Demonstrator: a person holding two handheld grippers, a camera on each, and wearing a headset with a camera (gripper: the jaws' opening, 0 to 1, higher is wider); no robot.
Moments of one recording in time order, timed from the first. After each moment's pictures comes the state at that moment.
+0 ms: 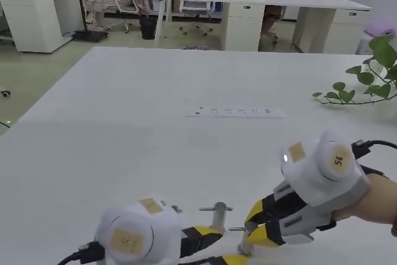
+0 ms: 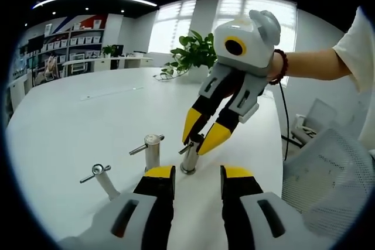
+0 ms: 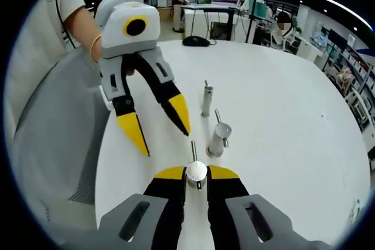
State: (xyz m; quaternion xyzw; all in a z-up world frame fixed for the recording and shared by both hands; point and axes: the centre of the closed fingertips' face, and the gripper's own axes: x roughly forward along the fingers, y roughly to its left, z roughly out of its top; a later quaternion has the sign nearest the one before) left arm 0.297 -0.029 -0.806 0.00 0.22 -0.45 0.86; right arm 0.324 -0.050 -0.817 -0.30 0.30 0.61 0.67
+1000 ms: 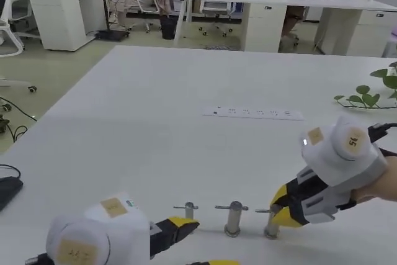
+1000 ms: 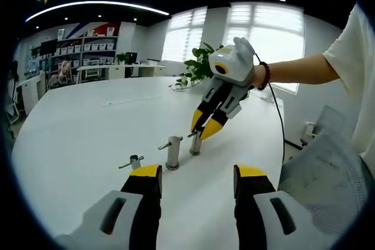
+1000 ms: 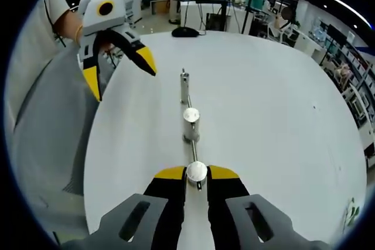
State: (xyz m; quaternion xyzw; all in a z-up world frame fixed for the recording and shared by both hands) left arm 0.283 0.018 -0.779 -0.01 0.20 -0.40 0.89; right arm 0.358 -0.070 -0.820 -0.33 0.32 0.59 0.66
